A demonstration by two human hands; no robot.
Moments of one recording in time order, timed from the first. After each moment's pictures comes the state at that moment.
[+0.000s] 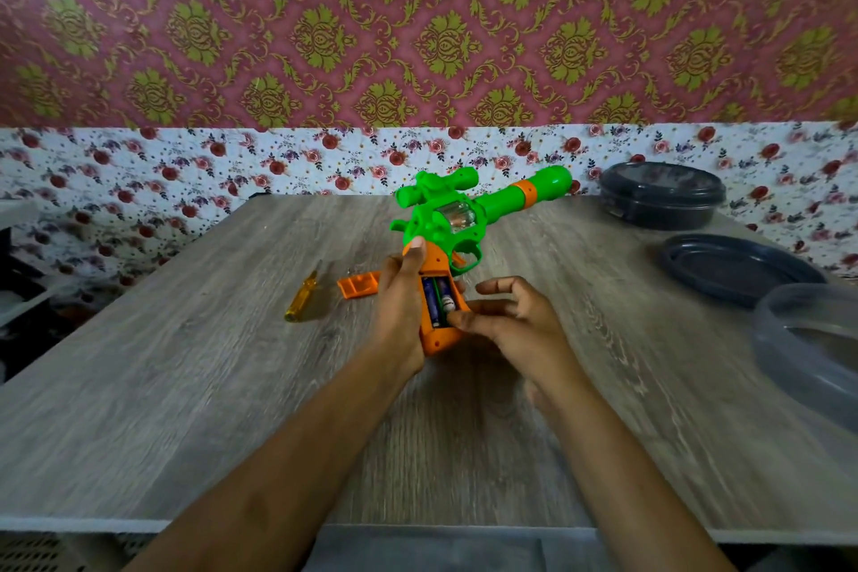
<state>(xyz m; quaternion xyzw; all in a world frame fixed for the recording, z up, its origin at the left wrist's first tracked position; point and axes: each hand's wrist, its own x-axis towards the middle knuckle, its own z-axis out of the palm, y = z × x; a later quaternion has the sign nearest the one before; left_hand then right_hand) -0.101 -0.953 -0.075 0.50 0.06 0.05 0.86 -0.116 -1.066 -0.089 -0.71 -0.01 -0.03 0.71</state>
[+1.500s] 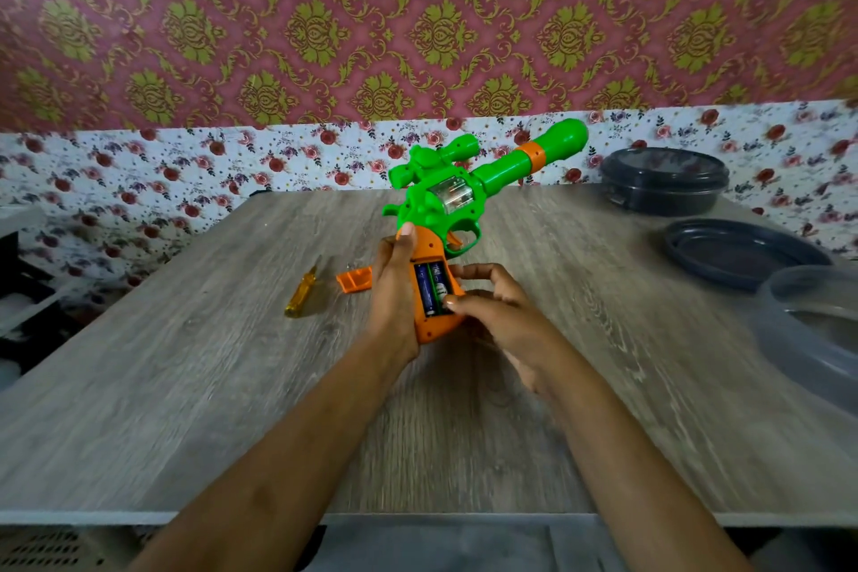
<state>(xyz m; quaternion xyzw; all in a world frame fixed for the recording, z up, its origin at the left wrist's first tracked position) -0.095 -0.951 -0.077 0.51 0.04 0.06 0.85 -0.106 -1.064 -0.092 -0.69 -0.09 0.07 0.71</state>
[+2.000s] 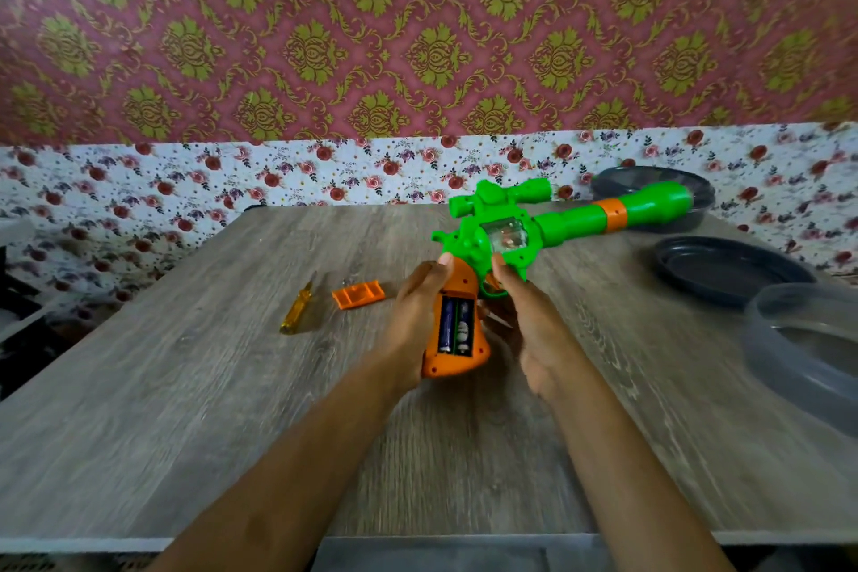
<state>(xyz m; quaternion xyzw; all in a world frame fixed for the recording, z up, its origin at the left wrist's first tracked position) -0.103 -0.958 -0.079 0.61 -0.02 -0.02 0.79 -0.089 -1.077 -0.093 -0.60 -0.01 0.01 0.80</state>
